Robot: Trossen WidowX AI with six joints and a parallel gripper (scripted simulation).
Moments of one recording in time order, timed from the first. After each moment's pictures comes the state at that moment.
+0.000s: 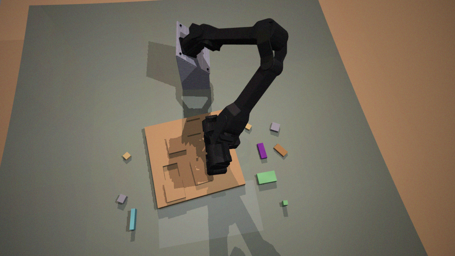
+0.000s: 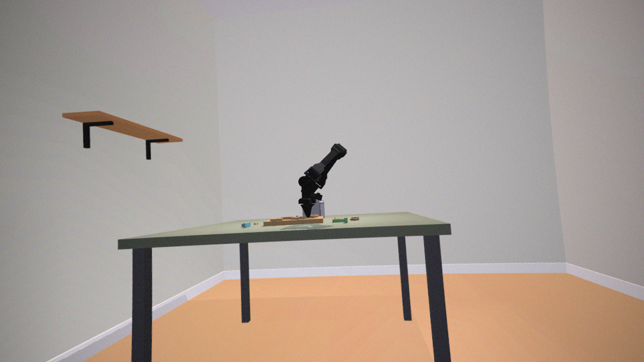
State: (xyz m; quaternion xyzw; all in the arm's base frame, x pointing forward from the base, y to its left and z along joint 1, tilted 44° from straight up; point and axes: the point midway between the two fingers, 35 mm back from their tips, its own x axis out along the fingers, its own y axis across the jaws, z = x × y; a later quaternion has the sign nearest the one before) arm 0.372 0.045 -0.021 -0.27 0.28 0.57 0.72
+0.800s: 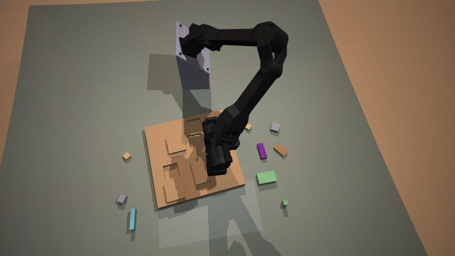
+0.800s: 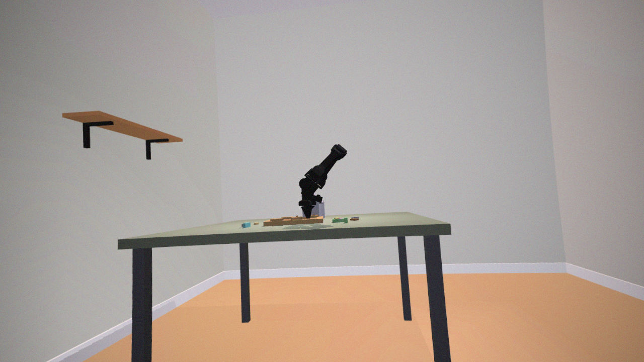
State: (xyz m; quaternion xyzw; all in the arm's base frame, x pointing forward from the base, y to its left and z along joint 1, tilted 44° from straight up) arm 0.374 0.053 -0.028 -0.27 0.28 0.57 0.72
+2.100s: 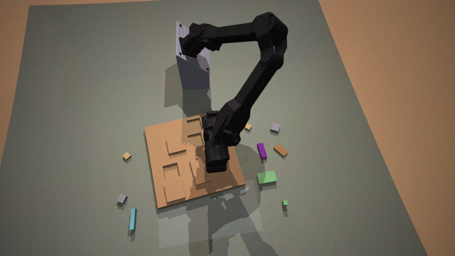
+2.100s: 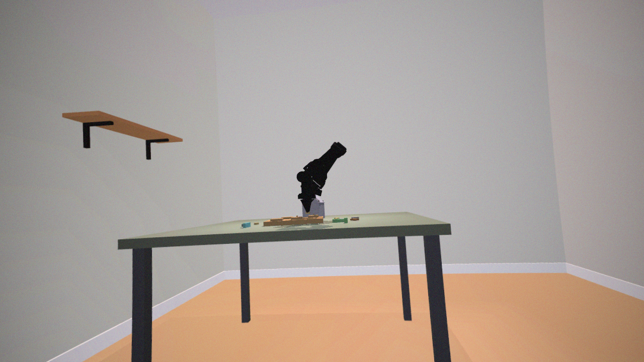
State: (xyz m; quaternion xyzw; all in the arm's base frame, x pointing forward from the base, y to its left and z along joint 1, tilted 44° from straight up) arm 0.367 0.027 -0.003 -0.27 0.29 0.57 0.72
